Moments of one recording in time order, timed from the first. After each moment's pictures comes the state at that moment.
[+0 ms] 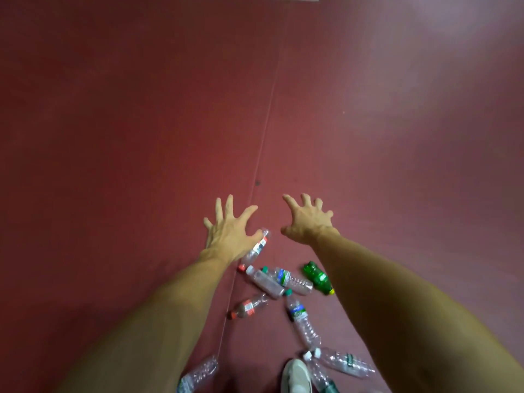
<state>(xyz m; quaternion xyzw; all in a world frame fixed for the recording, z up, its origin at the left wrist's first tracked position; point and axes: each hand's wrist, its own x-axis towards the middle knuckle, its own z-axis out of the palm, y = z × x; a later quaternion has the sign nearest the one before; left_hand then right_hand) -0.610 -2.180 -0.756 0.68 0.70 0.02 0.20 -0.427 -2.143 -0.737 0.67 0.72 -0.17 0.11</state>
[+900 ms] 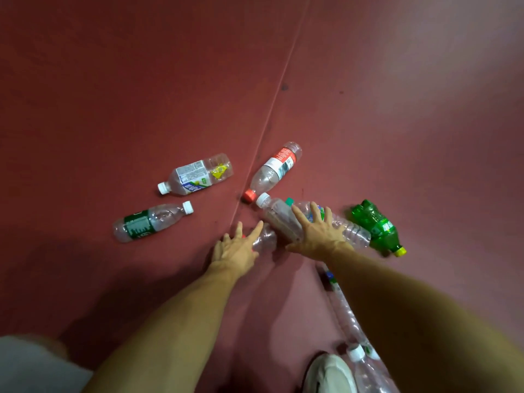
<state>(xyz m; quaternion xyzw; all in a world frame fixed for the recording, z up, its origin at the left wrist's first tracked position) -0.624 -2.248 -1.262 0.64 0.69 -0.14 0.29 -0.433 -2.192 -1.226 0.62 0.73 -0.21 0.20</state>
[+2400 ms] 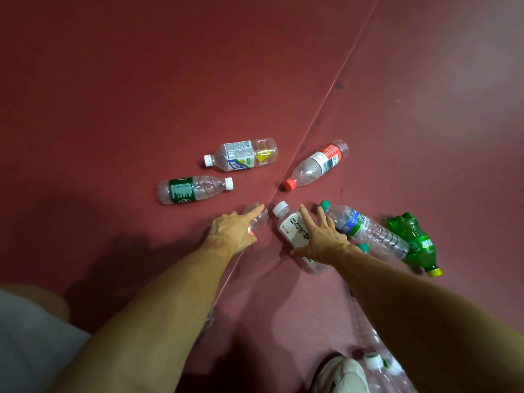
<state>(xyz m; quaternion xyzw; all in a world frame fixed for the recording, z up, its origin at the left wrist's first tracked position) -0.700 -2.269 -1.260 0.60 0.75 -0.08 0.29 -0.488 -2.209 -1.245 0.55 0.77 -0.24 0.23</state>
